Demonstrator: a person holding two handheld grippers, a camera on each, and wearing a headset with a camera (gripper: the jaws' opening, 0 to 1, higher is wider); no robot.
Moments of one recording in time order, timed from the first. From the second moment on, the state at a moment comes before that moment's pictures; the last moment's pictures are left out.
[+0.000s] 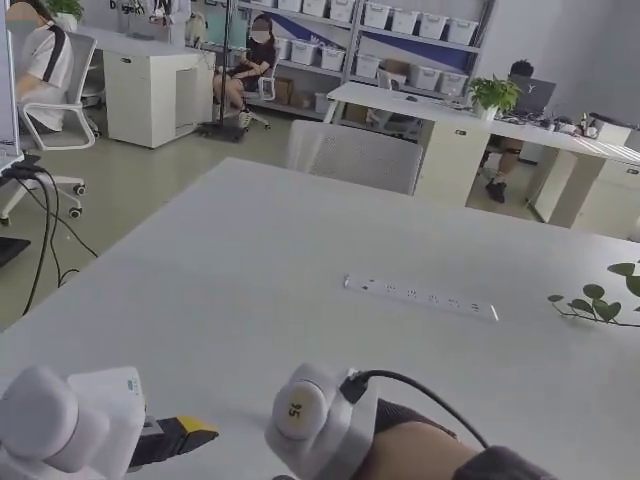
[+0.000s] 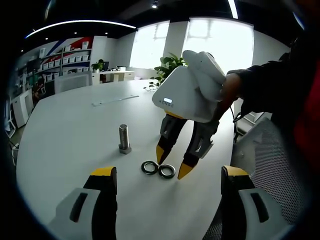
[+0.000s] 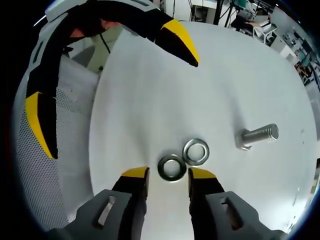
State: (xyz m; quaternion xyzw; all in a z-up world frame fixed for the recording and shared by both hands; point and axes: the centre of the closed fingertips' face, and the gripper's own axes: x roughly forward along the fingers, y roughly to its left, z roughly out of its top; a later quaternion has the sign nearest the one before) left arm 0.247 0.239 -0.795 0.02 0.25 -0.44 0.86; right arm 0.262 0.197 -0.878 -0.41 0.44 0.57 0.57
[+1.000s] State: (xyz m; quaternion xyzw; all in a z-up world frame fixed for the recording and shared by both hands) left arm 0.245 0.239 -0.795 0.02 0.25 -0.44 0.86; right arm 0.264 0.200 -0.879 -0.43 0.42 0.57 0.57
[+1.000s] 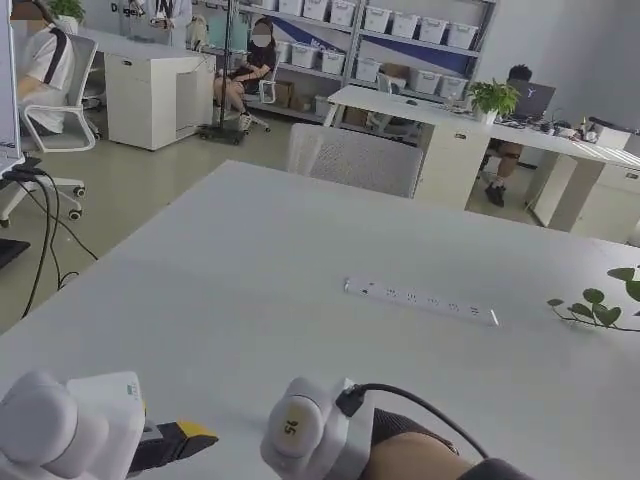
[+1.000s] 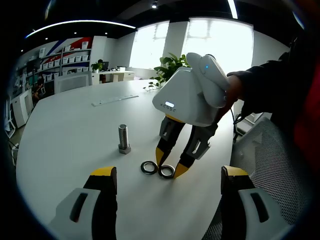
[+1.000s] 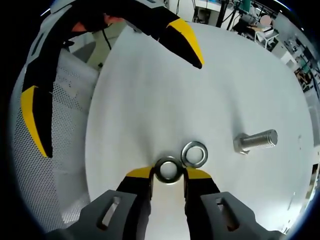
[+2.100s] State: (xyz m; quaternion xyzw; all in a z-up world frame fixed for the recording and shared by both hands) left arm 0.246 0.239 -0.797 0.02 0.25 -0.44 0.86; right arm 0.267 0.193 -0.875 -0.42 0.42 0.56 0.57
